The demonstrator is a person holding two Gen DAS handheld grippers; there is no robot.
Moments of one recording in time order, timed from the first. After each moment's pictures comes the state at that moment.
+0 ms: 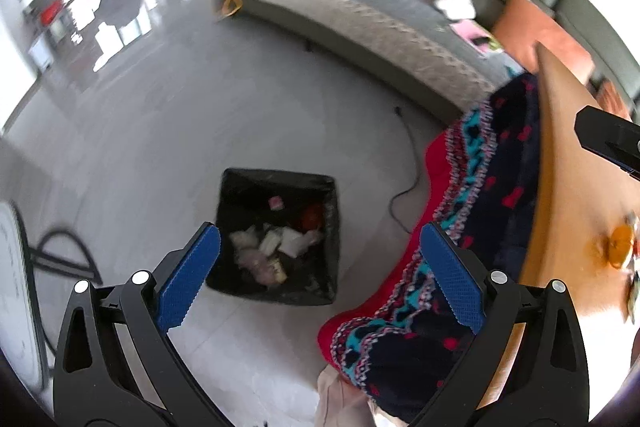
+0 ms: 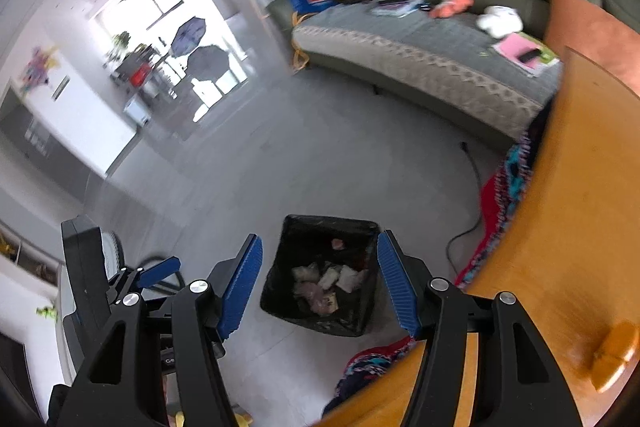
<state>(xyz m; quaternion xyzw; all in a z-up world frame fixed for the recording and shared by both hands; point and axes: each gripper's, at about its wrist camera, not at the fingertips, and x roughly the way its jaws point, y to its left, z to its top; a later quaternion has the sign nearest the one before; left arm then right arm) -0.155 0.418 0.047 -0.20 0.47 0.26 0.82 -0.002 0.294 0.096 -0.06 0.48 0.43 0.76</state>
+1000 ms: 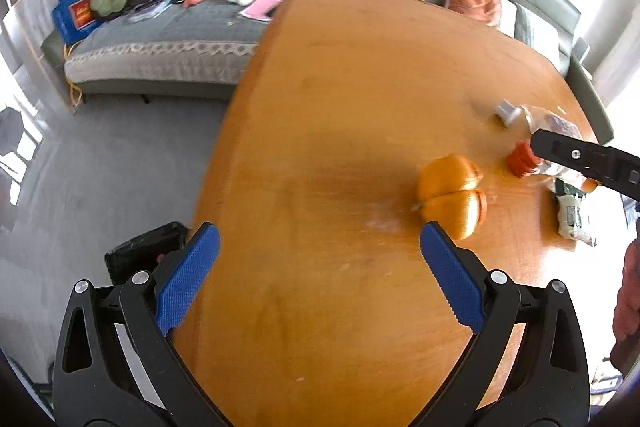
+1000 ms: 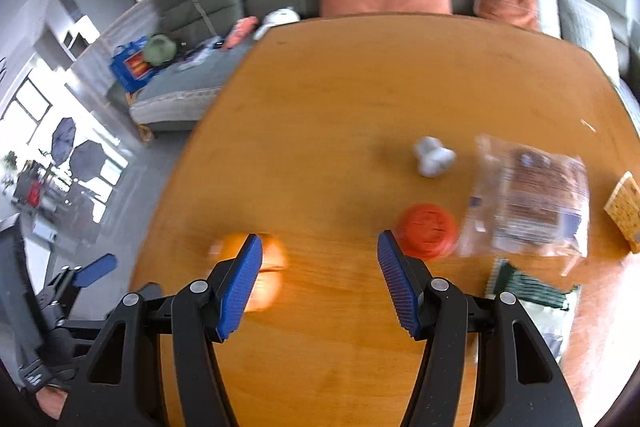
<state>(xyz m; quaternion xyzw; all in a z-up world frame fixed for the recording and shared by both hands) -0.002 0.164 0.069 -0.07 0.49 0.04 0.87 0.082 -0.032 0.063 0.04 0.50 0.18 0.85</state>
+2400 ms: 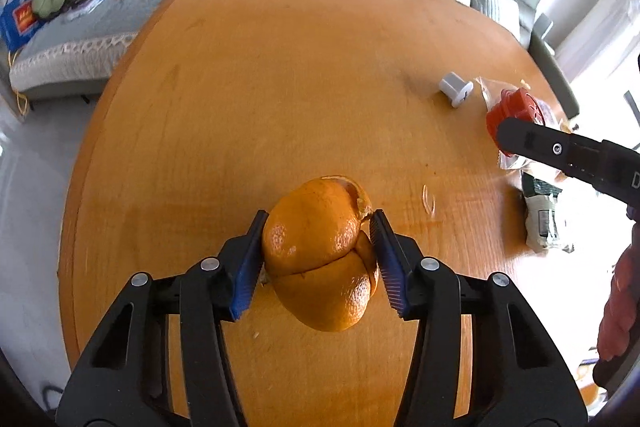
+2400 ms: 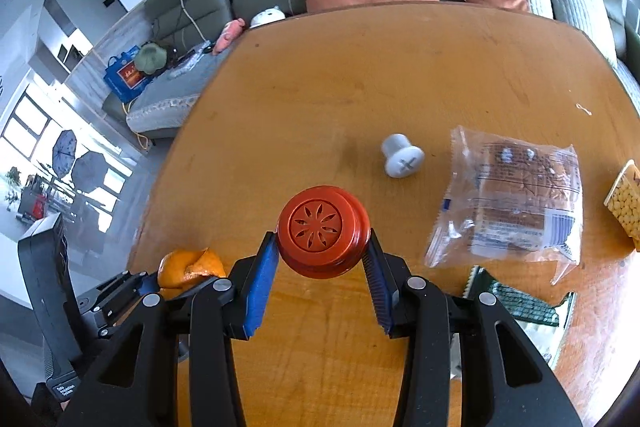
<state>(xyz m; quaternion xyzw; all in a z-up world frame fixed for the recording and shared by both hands) 0.039 0.115 0.038 -0.09 0.52 -0.06 0.85 0.079 -0.069 0.065 0.06 0.50 0.18 0.84</state>
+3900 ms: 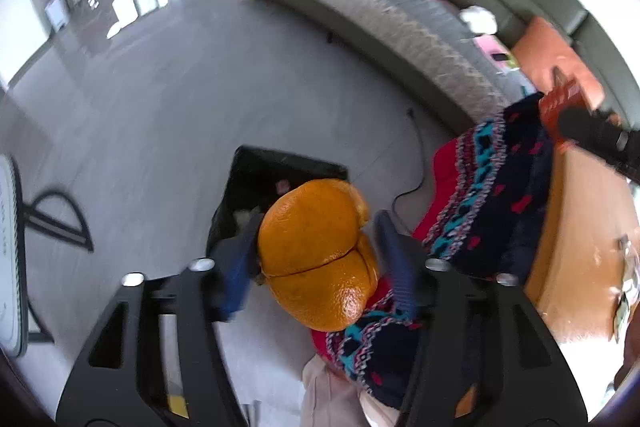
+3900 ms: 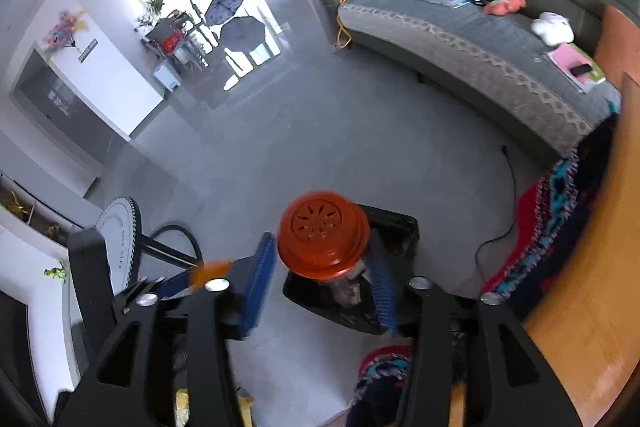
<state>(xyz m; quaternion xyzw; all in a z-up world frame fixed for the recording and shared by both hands) -0.214 0.451 0.035 -0.27 0.46 0.30 0.79 -0.038 0.382 0.090 -0.11 0.49 0.49 0.71</state>
